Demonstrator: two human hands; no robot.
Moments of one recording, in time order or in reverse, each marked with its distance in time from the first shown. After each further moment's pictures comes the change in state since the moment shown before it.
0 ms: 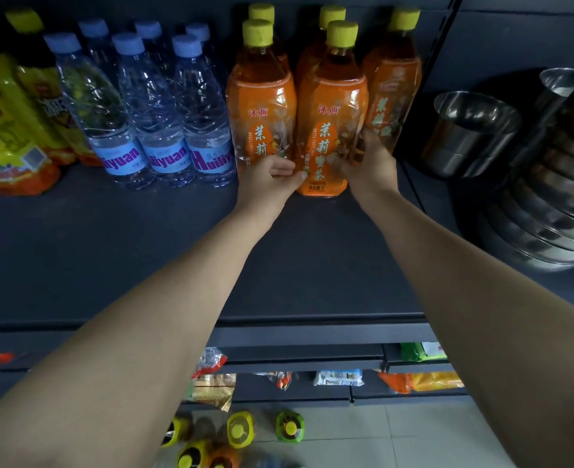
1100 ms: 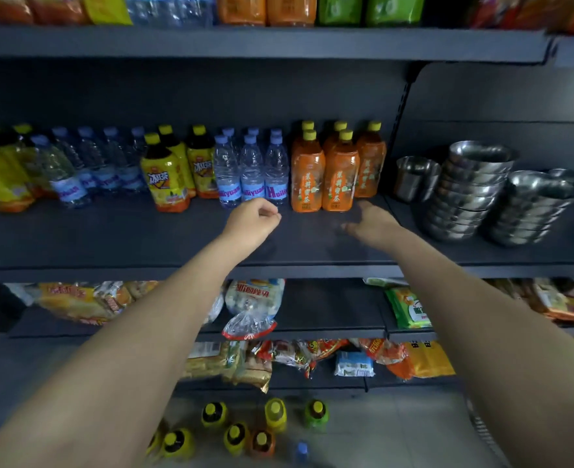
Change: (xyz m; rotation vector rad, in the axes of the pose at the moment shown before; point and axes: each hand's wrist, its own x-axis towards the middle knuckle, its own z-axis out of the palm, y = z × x) left_hand -0.232 0.111 -0.178 0.430 -0.023 0.092; right_hand -0.239 -0.138 -0.085 -0.426 -0.308 0.027
